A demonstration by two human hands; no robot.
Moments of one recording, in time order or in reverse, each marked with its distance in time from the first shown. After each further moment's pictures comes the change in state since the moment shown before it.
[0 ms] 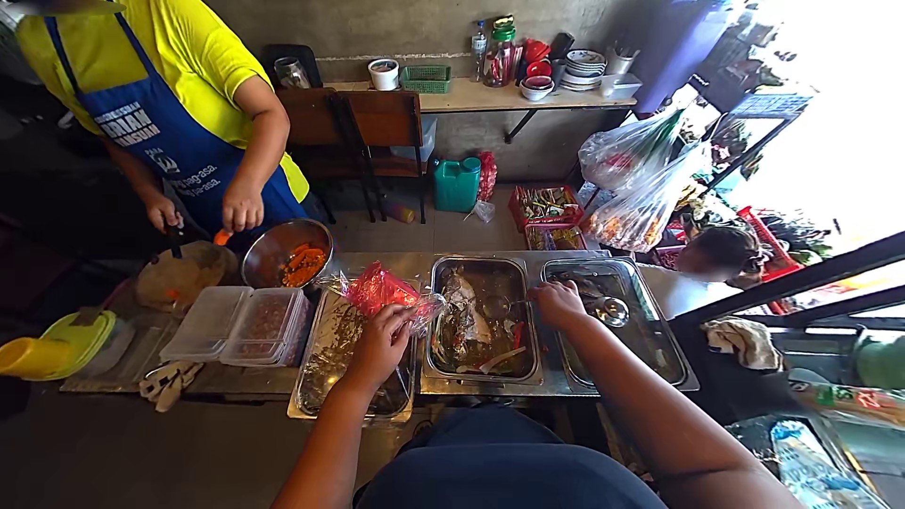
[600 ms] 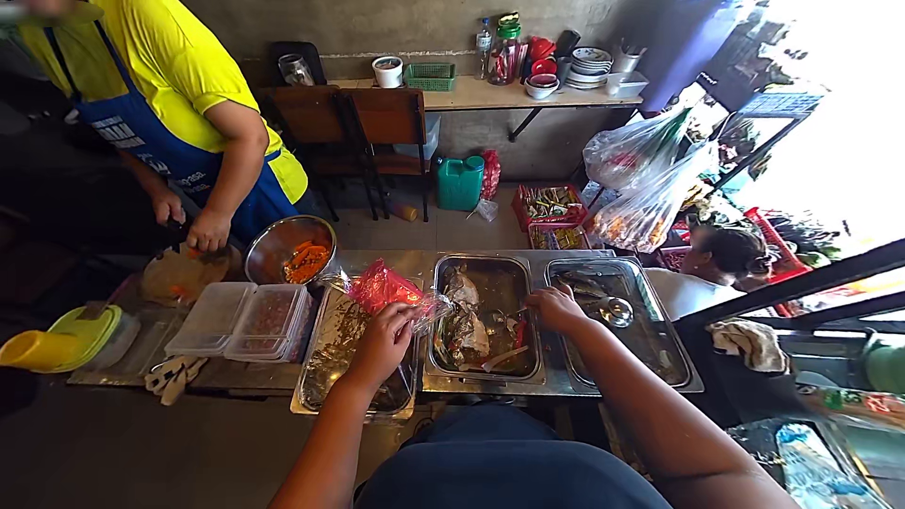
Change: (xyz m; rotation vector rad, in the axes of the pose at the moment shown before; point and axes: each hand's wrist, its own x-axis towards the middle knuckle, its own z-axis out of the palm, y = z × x) left_hand 0.000 -0.002 -0.001 0.023 0.001 0.038; right_hand 0.004 0.009 0.017 0.064 -0.037 -0.192
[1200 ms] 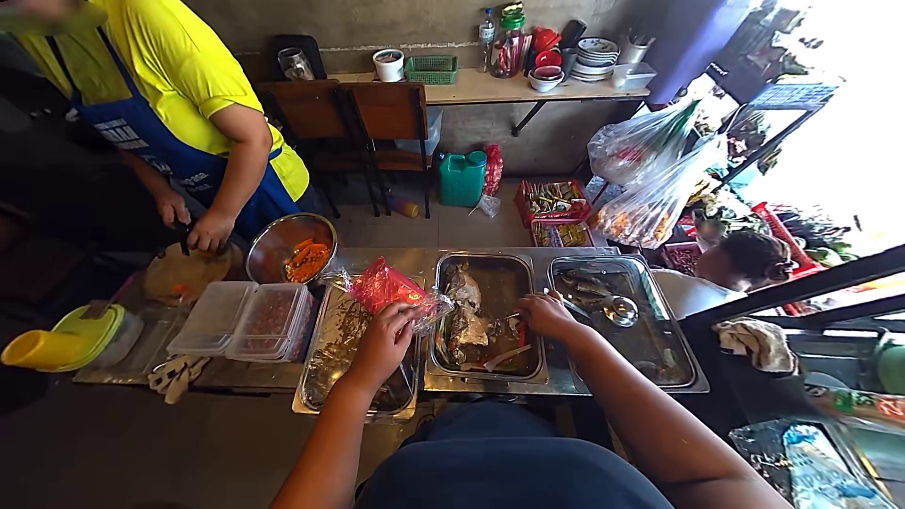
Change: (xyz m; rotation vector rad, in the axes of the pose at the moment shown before) left_hand 0.001 -0.005 0.002 -0.014 -0.026 0.006; right_hand 0.005 -0.019 0.016 0.043 -0.038 -0.011
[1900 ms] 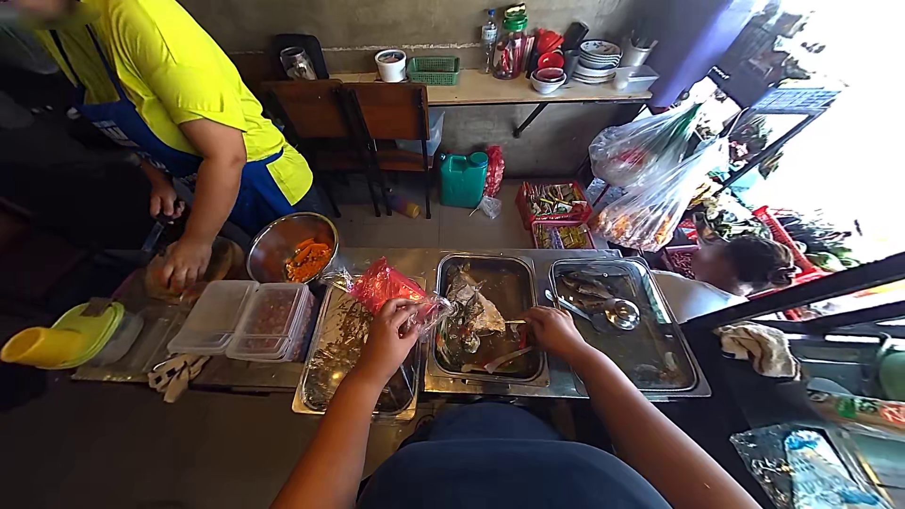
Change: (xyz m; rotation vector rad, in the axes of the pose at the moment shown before) left_hand 0.007 0.002 0.007 -0.088 0.007 -0.153; right_hand -0.030 0.003 0.018 0.243 0.165 0.050
